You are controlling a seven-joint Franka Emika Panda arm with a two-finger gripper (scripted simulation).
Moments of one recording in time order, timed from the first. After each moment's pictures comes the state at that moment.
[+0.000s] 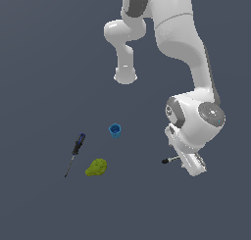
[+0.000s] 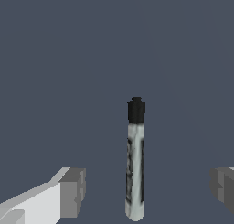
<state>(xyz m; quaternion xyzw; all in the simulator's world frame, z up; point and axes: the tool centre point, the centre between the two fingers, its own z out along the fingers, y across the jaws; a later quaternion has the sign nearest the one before) 0.093 0.224 0.064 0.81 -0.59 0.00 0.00</state>
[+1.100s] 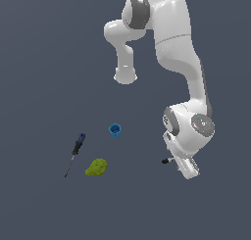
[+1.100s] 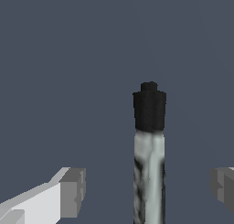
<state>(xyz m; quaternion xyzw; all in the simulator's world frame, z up) 0.091 0.227 0.010 0.80 -0.60 0.00 0.00</state>
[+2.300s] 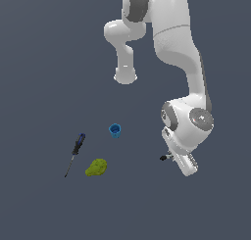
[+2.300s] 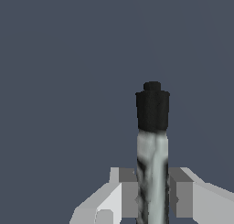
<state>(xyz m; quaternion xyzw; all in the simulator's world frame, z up) 0.085 0.216 0.031 0.80 -0.60 0.00 0.00</state>
